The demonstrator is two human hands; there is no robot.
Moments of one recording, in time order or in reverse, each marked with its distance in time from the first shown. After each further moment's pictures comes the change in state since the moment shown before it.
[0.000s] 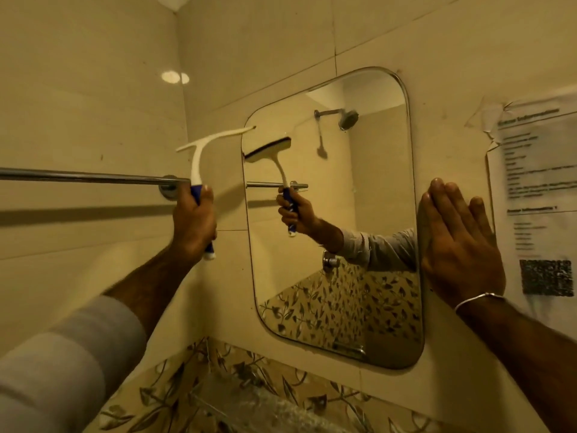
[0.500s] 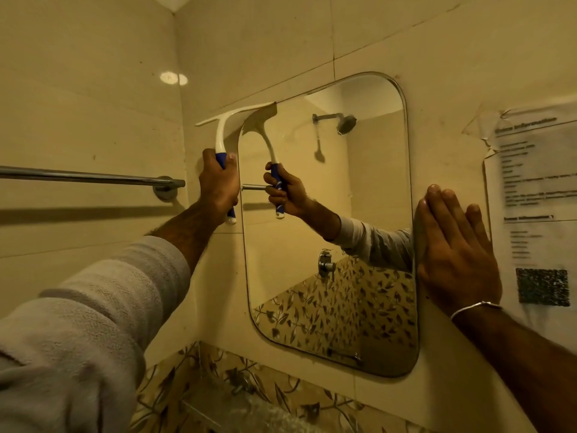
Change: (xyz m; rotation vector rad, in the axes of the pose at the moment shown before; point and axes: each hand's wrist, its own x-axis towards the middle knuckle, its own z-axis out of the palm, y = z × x) left_hand 0.050 0.033 0.060 -0.021 0.000 -0.048; right_hand 0.164 -0.158 0.228 2.414 -0.858 0.557
